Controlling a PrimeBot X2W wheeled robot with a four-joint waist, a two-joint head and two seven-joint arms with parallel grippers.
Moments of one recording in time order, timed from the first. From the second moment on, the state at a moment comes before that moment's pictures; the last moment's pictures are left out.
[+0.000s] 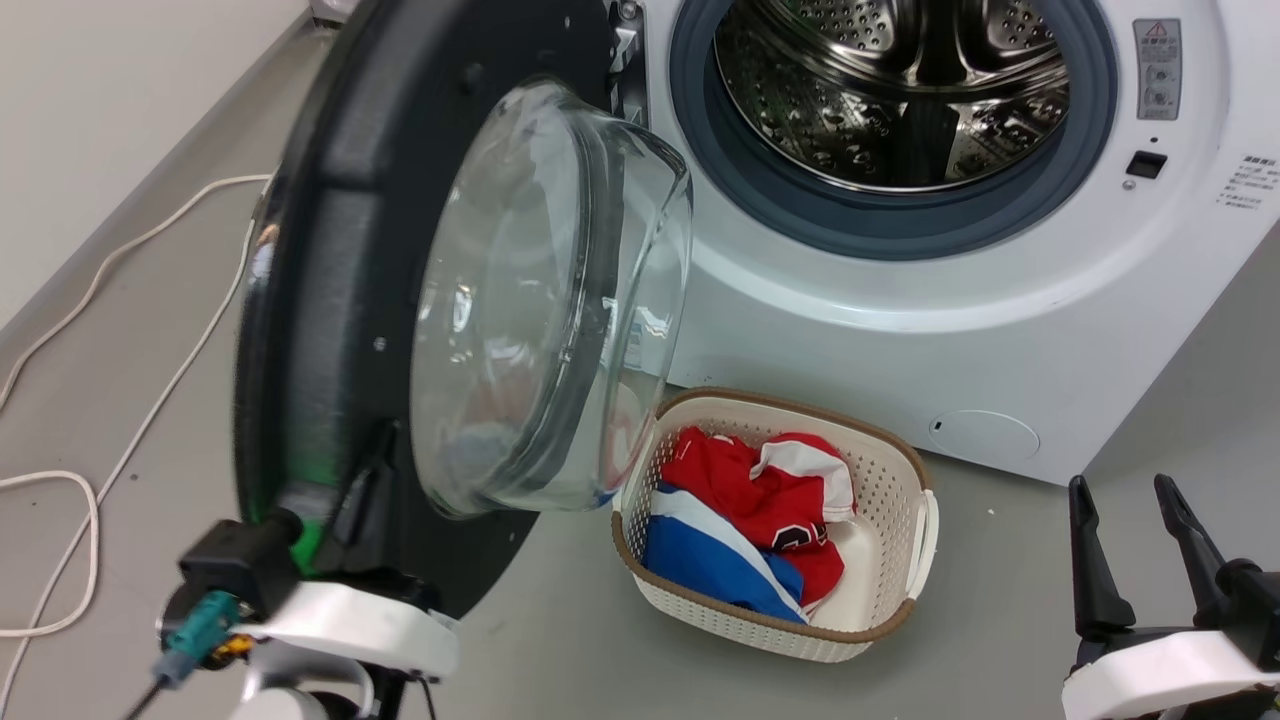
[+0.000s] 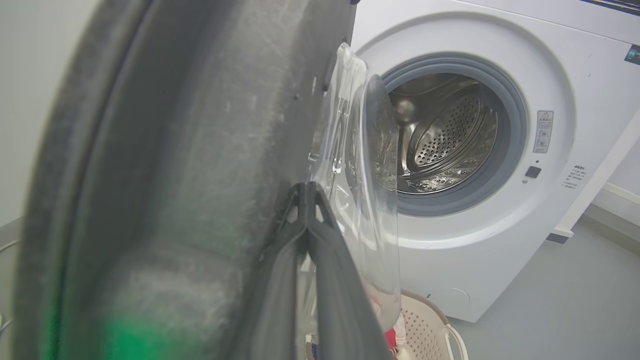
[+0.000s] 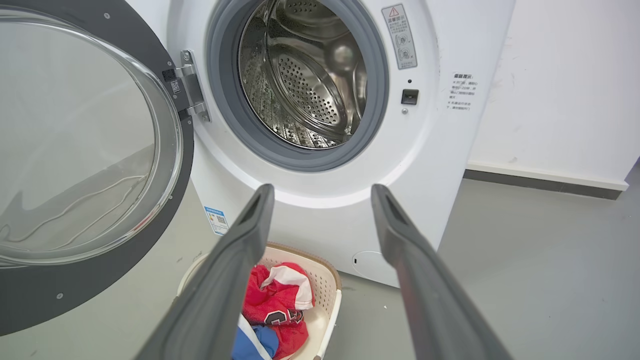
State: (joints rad) left arm -0.05 0.32 -0.32 -0.10 -0.52 0.22 -0.16; right arm 0.08 -0.05 -0.13 -0.04 0.08 0.13 -0.10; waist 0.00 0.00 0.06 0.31
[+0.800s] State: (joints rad) left arm -0.28 0.51 -0.02 0.25 -0.70 0.12 -0.21; right arm 0.02 -0.05 -0.12 -0.12 0.03 0.13 -0.05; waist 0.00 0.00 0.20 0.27
